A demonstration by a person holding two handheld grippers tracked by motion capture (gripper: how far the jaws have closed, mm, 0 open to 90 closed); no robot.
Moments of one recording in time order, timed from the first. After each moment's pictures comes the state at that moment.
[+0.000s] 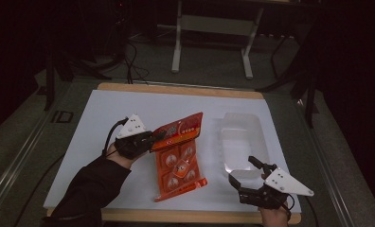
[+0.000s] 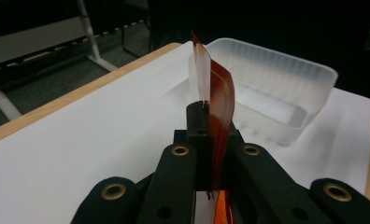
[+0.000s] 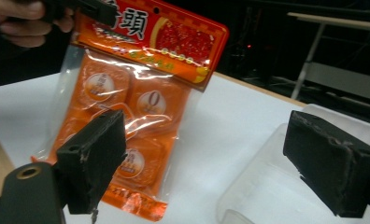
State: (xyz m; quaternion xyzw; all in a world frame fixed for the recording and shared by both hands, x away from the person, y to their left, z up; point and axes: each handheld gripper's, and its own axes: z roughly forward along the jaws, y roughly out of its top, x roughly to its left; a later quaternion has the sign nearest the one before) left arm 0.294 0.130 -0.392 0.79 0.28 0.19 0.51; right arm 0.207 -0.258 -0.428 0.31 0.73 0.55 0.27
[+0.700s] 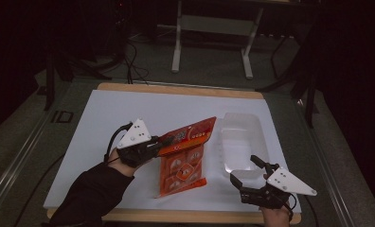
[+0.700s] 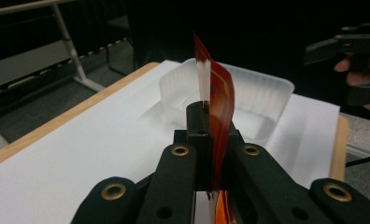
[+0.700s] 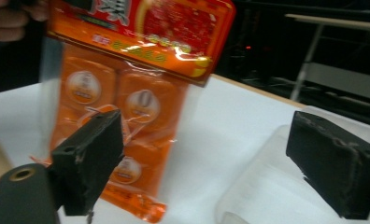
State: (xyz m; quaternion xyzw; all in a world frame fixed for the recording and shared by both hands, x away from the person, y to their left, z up) left arm 0.262 0.112 -0.365 0.79 0.23 0.19 0.54; right arm 0.207 -0.261 -0.424 0.31 0.73 0.55 0.27
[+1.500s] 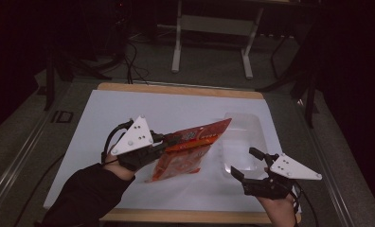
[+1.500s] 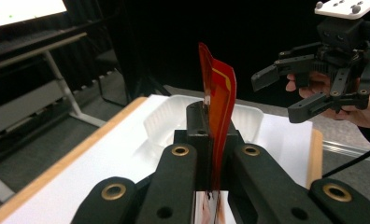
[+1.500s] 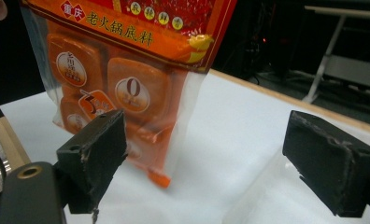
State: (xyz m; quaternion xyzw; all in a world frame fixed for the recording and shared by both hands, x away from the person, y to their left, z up) left arm 0.236 0.104 -0.313 0.78 0.17 0.22 0.56; right arm 0.222 -0.259 -0.391 0.30 0.74 0.55 0.23
